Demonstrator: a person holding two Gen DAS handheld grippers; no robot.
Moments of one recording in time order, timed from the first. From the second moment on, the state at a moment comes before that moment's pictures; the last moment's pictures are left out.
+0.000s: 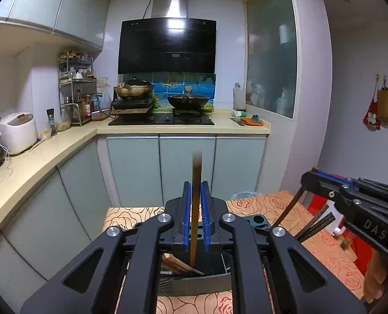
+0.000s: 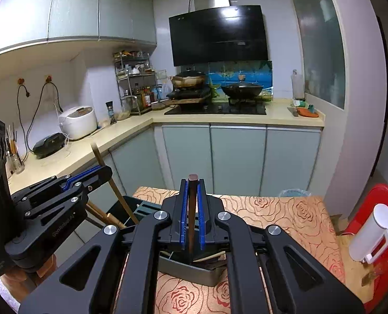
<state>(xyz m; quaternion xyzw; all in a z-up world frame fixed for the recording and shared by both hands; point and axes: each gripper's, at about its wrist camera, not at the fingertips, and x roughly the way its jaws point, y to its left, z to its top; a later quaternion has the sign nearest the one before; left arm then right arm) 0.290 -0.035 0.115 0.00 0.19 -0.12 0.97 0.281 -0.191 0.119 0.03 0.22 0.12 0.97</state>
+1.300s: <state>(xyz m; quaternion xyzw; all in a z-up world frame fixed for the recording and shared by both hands) 0.161 0.014 0.086 0.00 0.19 -0.05 0.98 0.164 -0.212 0.078 0.07 0.20 0.09 0.97</state>
